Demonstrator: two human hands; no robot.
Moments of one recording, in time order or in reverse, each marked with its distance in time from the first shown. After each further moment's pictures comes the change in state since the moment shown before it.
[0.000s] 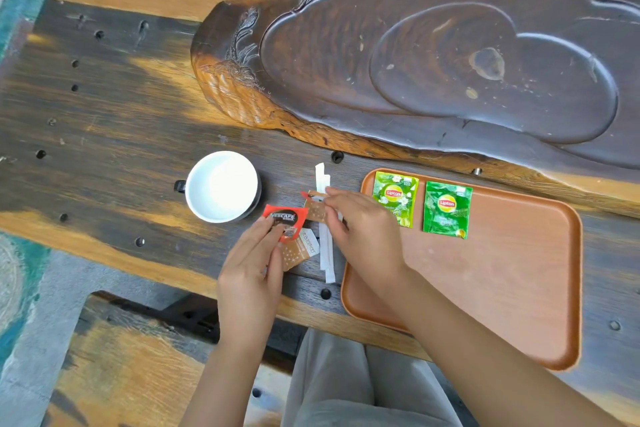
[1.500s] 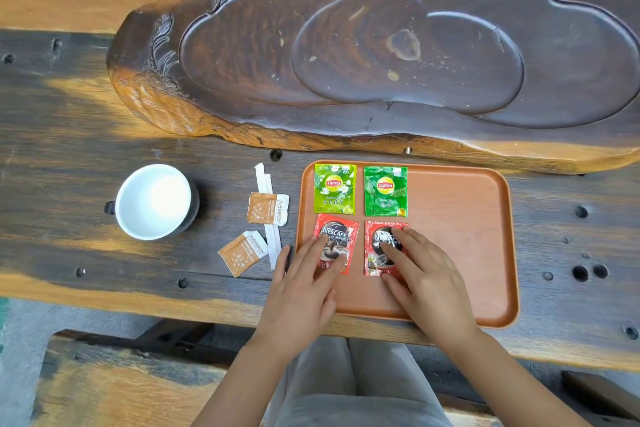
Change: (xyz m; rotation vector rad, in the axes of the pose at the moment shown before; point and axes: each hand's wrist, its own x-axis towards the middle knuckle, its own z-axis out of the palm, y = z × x) left_hand -0.036 0.045 0.074 0.222 -0.679 0.399; right_hand -0.131 0.098 -0.077 -0.345 -0.161 0.142
